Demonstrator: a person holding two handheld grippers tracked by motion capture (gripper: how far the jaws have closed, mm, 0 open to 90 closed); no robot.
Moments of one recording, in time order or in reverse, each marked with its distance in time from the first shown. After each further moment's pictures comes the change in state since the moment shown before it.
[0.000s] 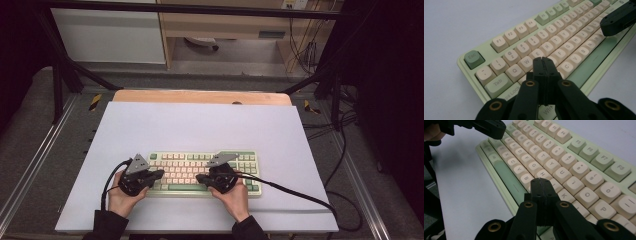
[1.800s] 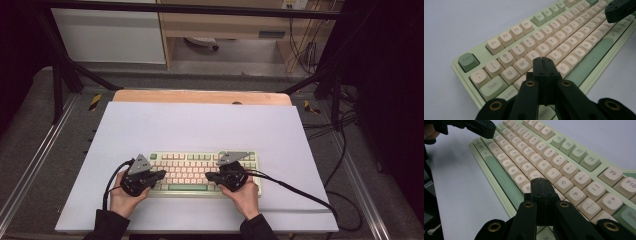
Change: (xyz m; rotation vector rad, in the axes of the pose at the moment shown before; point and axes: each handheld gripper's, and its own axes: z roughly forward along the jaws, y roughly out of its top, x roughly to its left) left arm -0.005 0.003 0.002 0.000 -0.012 0.012; right arm -0.016 -0.007 -0.024 -0.003 -0.027 0.004
